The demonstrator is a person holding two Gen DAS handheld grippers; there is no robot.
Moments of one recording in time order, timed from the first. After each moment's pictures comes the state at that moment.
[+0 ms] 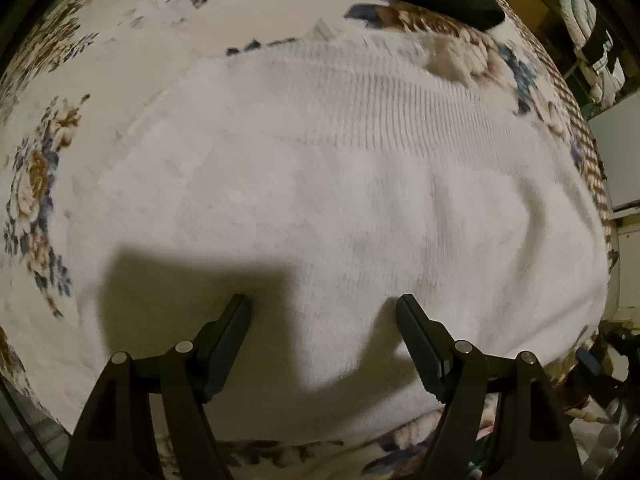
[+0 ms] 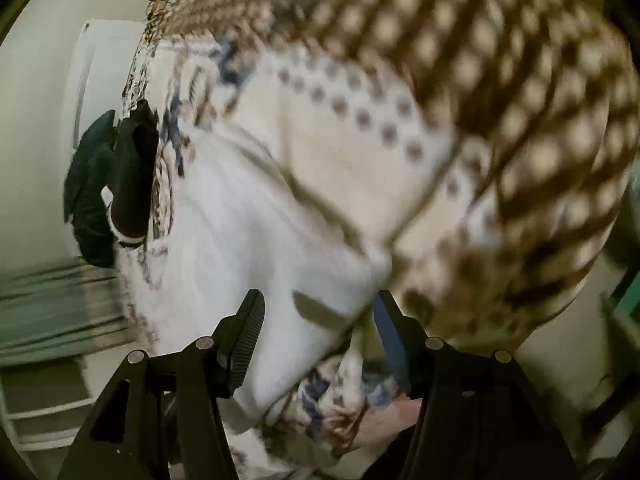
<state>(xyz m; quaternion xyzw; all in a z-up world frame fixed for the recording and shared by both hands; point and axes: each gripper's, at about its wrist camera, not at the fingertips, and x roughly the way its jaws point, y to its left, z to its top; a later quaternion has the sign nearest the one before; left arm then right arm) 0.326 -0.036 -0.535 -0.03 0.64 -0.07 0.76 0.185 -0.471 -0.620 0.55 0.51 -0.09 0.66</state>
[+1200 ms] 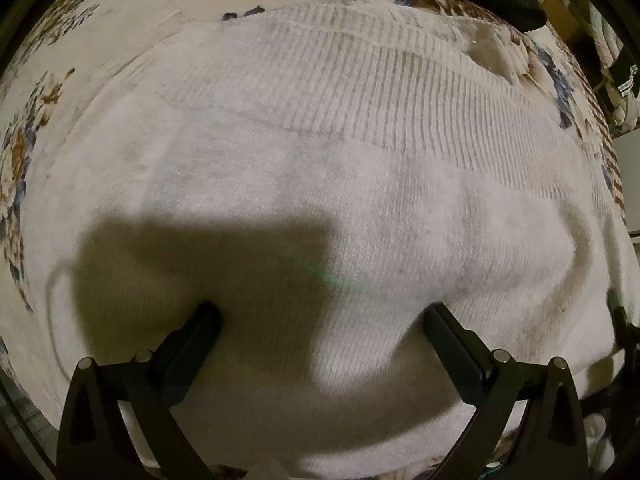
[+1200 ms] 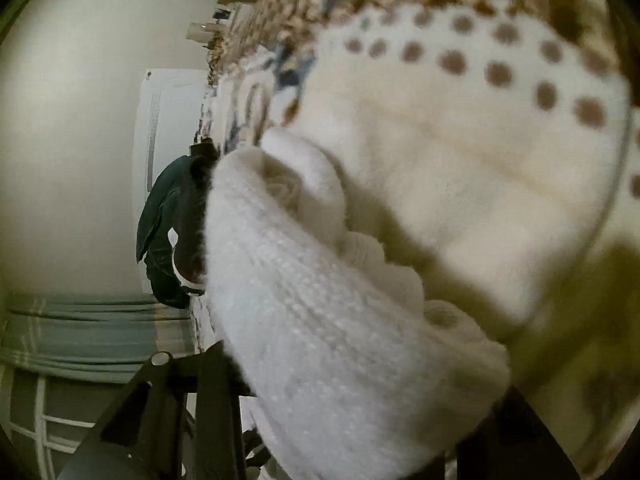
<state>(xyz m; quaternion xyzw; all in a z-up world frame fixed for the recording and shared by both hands) 0.342 -0.059 -0.571 -0.07 0.65 -0.02 0.75 0.256 -0.399 -0.658 0.60 0.34 -0.04 0.72</state>
